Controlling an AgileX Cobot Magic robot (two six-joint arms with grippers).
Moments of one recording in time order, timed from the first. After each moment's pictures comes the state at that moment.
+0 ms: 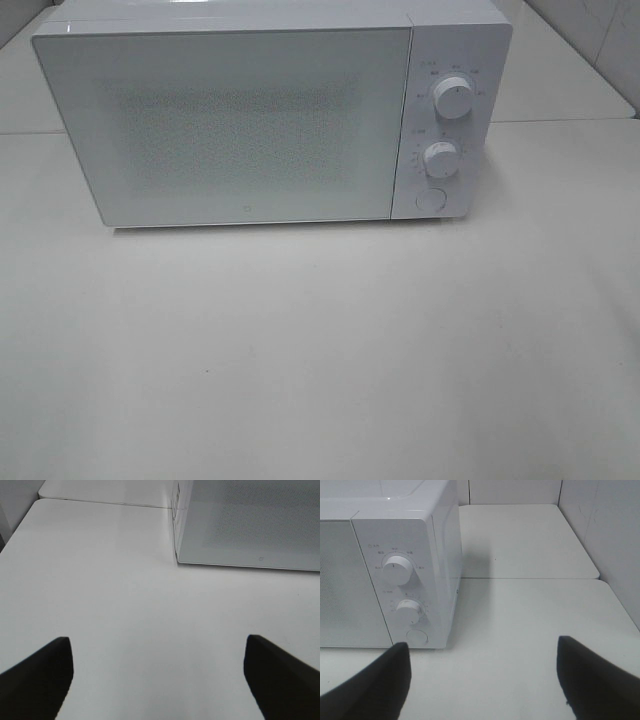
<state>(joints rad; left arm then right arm) 0.06 0.00 -0.52 -0.12 1.06 0.02 0.09 0.54 -0.34 -0.19 0.10 0.14</state>
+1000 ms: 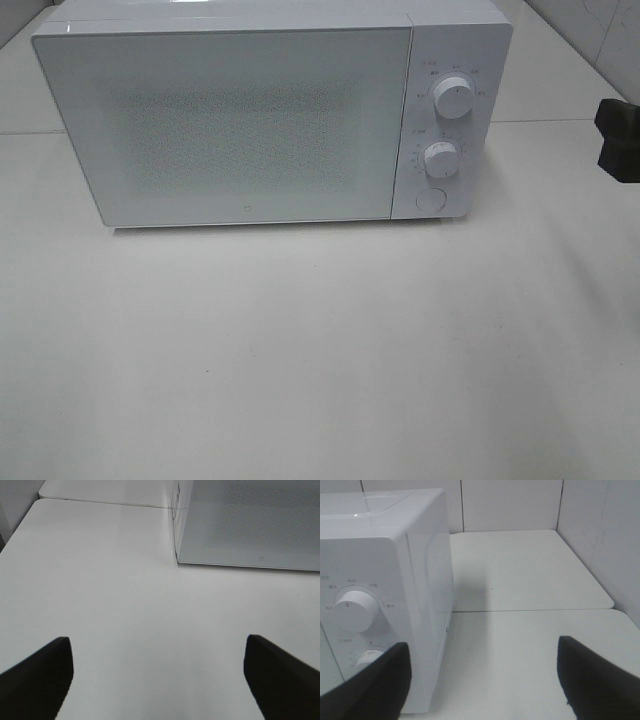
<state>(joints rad) 0.06 0.00 -0.52 -0.12 1.06 0.02 0.09 1.18 -0.28 0.06 -0.73 -0.09</state>
